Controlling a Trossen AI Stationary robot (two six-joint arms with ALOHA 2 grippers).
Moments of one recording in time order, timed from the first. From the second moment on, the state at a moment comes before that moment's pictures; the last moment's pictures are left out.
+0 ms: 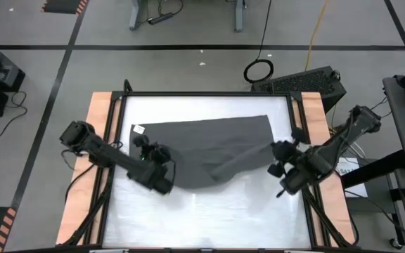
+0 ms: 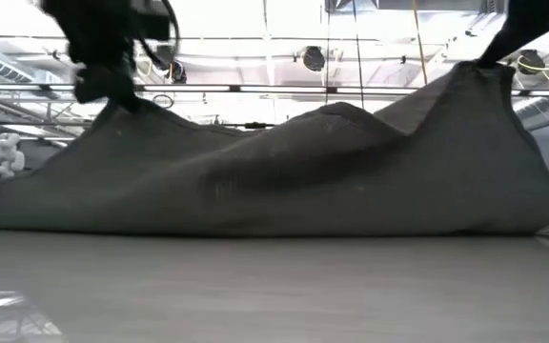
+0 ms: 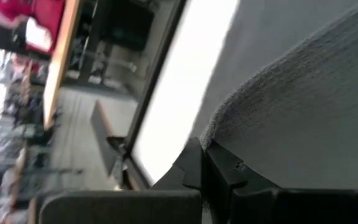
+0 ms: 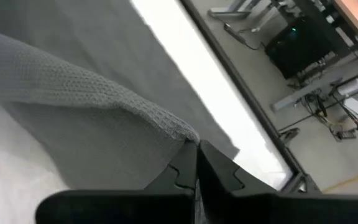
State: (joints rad) left arm -0.41 1.69 1.21 -1.57 -0.87 -1.01; right arm 0.66 1.20 1.09 -1.57 0.89 1.15
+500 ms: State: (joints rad) left arm 0.07 1.69 1.21 -1.57 -0.86 -0.67; right arm 0.26 1.08 1.09 -1.49 0.86 0.75
